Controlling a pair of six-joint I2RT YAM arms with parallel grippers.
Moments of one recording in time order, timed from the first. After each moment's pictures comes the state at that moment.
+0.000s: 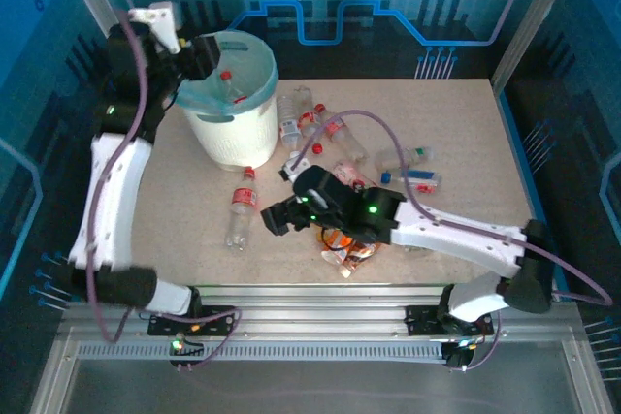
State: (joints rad) left arm -0.04 1.35 1.75 -0.60 0.10 -0.22; right arm 1.14 1.47 1.32 -0.55 0.23 0.49
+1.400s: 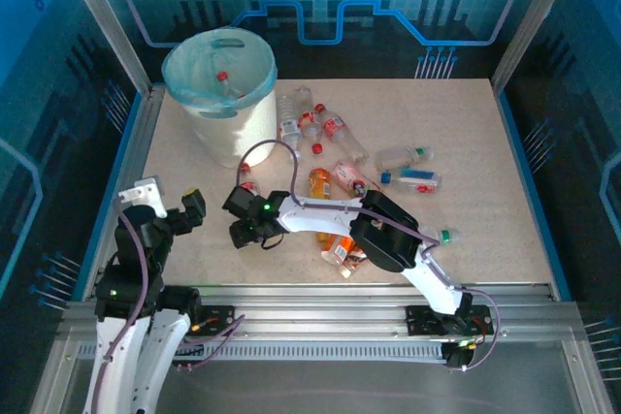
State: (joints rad) left arm -0.04 0.35 0.68 -0.74 -0.20 -0.28; right arm 1.12 2.25 1.72 -0.60 0.05 0.69
